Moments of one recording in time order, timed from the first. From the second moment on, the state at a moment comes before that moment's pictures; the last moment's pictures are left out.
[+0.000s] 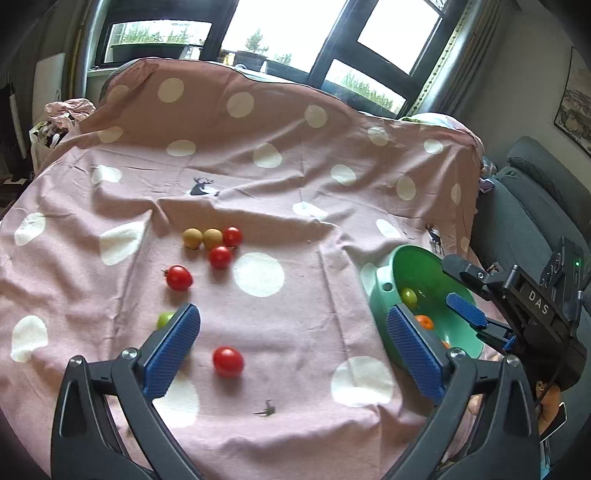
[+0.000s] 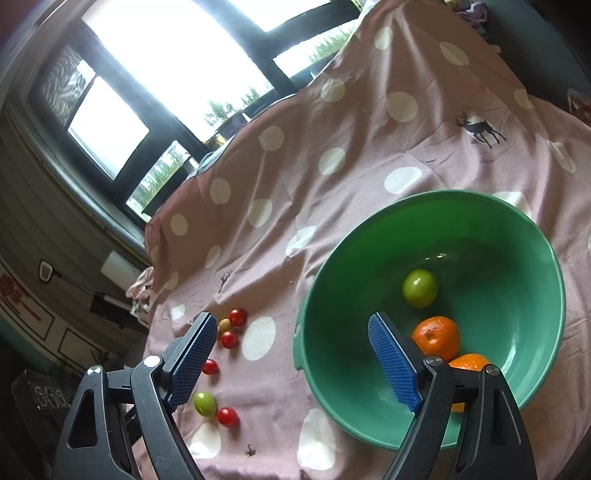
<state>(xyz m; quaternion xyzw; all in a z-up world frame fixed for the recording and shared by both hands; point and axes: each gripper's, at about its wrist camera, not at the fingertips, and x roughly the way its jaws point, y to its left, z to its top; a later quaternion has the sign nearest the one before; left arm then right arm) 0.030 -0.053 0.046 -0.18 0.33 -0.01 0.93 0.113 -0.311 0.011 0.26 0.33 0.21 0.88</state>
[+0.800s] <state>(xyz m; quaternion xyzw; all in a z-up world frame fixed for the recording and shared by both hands) 0.009 0.055 0.007 -0.29 0.37 0.10 0.88 0.094 -0.201 -0.027 0.17 0.41 0.30 0.85</state>
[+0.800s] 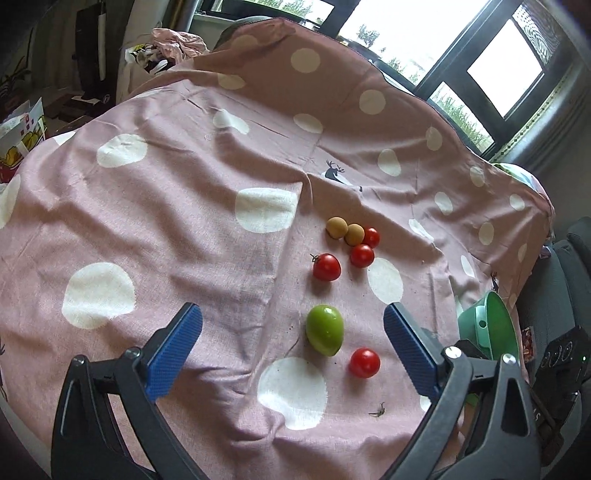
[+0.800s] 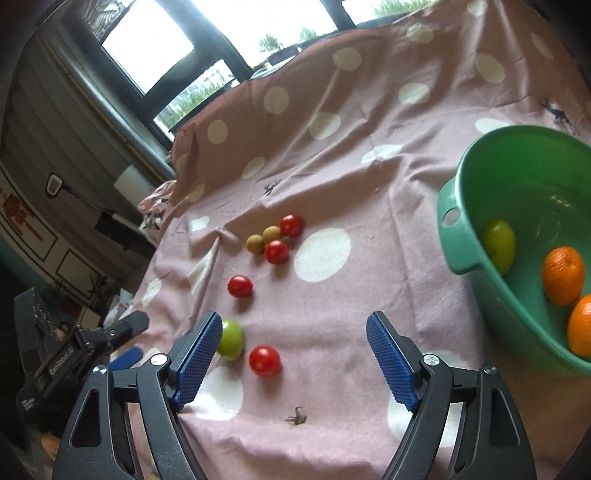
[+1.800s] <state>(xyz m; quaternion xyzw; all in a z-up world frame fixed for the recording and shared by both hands) 0.049 0.025 -0.040 -0.26 0.46 0.06 0.84 0.145 -0.072 -0.061 0.07 0.56 0.42 0.71</state>
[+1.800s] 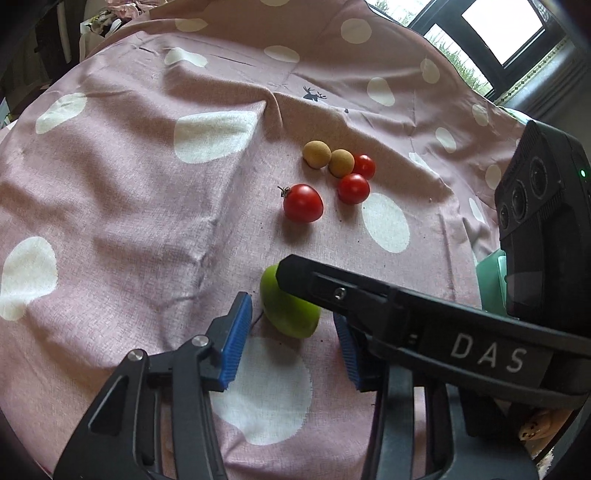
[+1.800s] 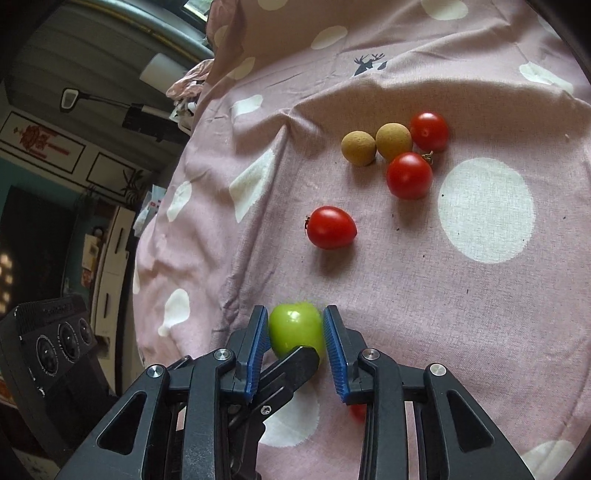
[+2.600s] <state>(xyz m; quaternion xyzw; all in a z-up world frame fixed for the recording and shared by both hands) 0.034 -0.006 -0.009 -0.22 0.40 0.01 0.89 0.124 -0.098 -0.031 0.07 0.51 0.41 0.75</state>
